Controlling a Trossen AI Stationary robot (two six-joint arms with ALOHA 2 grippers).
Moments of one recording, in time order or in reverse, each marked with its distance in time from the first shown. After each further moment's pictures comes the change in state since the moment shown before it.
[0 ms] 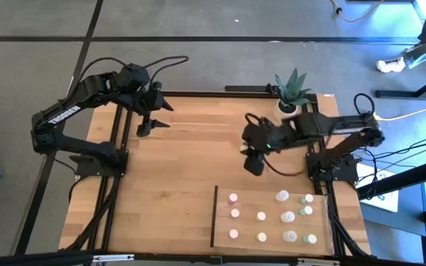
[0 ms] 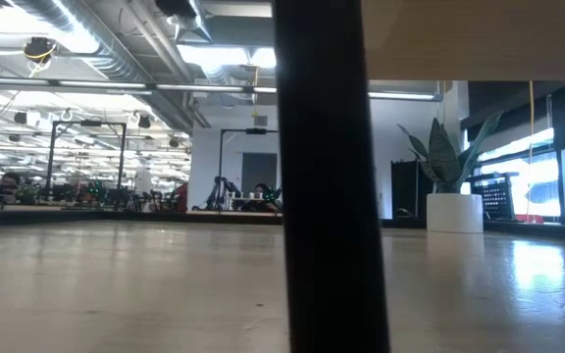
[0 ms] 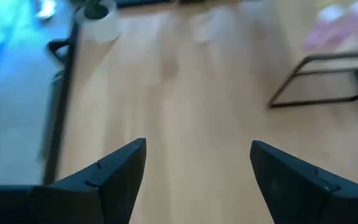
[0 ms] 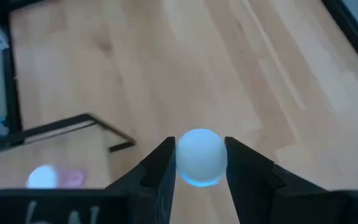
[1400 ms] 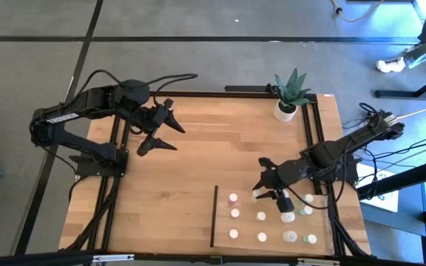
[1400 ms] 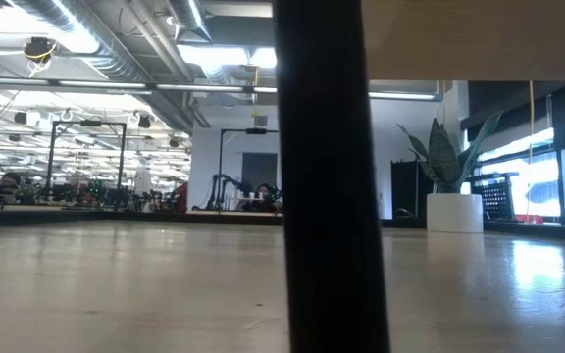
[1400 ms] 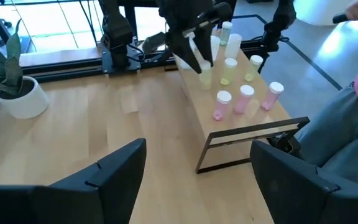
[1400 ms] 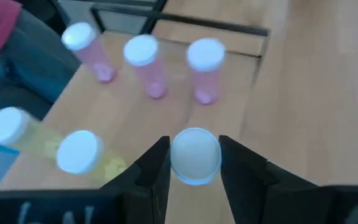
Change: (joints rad) left arm -0.306 0.000 0.000 0.258 0.074 -0.270; right arm 0.281 -0.321 -0.705 0.649 -0.221 -0.266
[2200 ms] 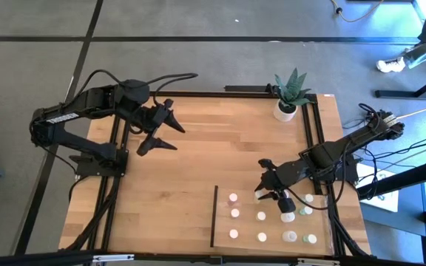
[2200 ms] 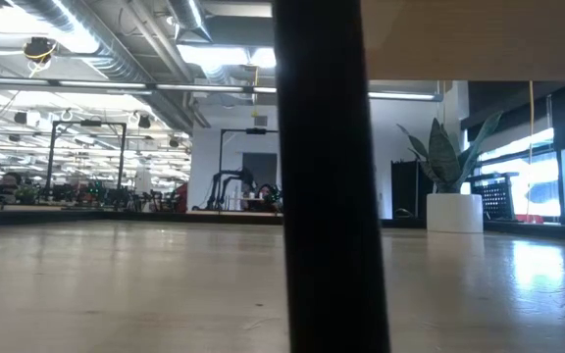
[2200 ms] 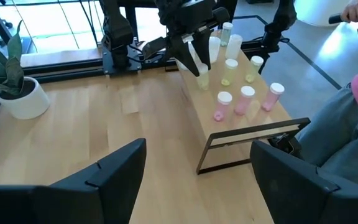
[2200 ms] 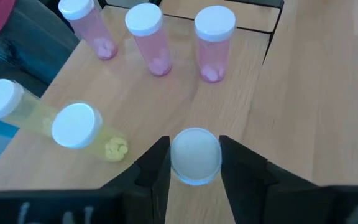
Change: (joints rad) left arm 0.000 0.000 0.000 0.001 0.001 0.000; right arm 0.001 0.000 -0.025 -0.028 -0.021 -0.008
